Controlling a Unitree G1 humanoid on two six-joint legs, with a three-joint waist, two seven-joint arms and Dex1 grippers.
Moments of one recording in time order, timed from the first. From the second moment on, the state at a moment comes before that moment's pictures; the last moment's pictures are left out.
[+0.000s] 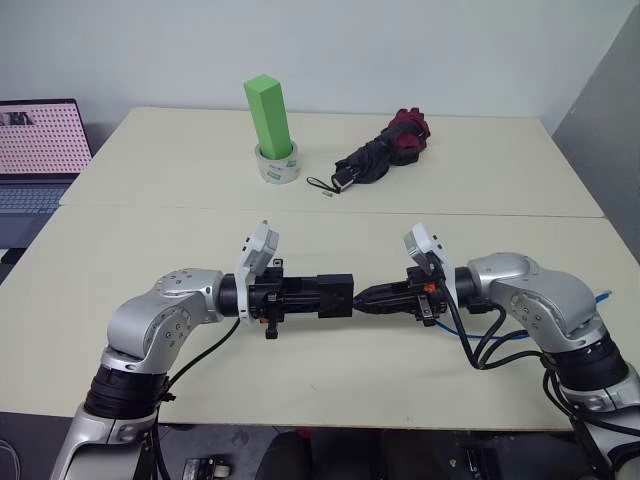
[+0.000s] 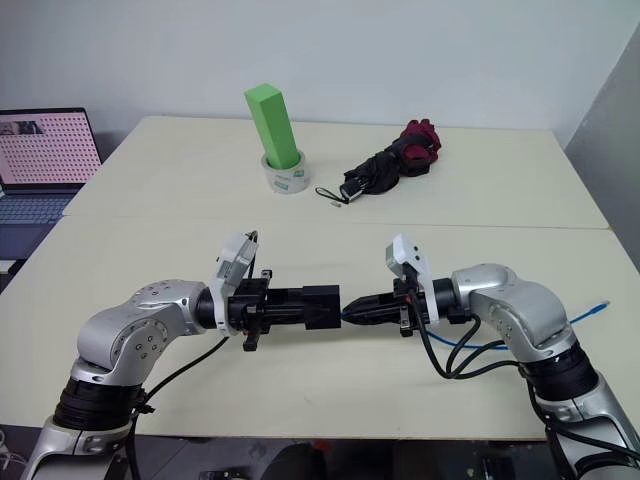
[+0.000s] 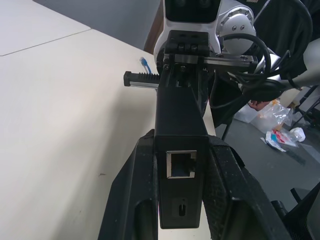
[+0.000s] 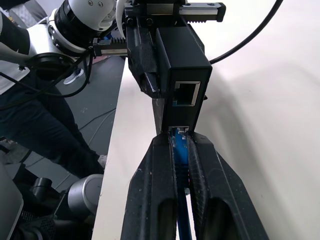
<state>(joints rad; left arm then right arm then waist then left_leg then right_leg) -0.40 0.63 -0.04 -0.22 -0.72 0.72 -1.19 -0.58 -0.63 0.25 -0.25 0.65 0.81 1.10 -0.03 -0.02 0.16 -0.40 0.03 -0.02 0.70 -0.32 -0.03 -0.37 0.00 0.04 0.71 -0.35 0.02</state>
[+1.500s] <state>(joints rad) -0.32 0.40 0.09 0.10 -0.26 0.16 -0.56 -0.43 -0.57 0.14 -0.28 0.39 0.54 0.84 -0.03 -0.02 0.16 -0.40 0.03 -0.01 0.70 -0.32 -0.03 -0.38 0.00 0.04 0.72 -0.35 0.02</state>
